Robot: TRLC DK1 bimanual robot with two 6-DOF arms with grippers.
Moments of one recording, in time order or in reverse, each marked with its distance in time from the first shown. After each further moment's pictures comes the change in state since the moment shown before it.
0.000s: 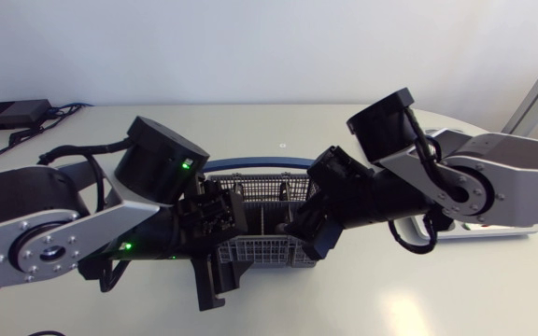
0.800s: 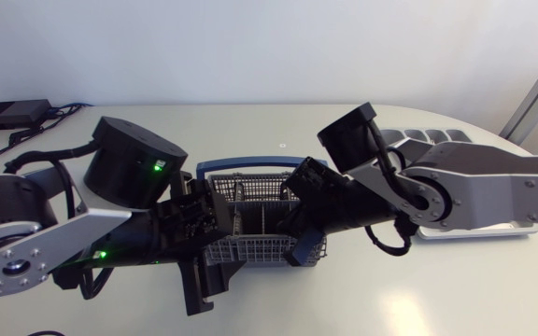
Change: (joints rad) left arm 0.012 -0.085 -0.044 0.002 0.000 0.000; right arm 0.068 0.096 0.018 0.052 0.077 0.004
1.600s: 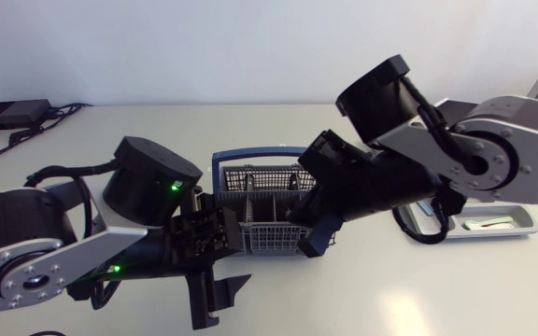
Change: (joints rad) left arm -0.044 0.035 -0.027 0.026 0.000 -0.007; right arm 0.003 -0.119 0.116 -0.256 -0.023 0.006
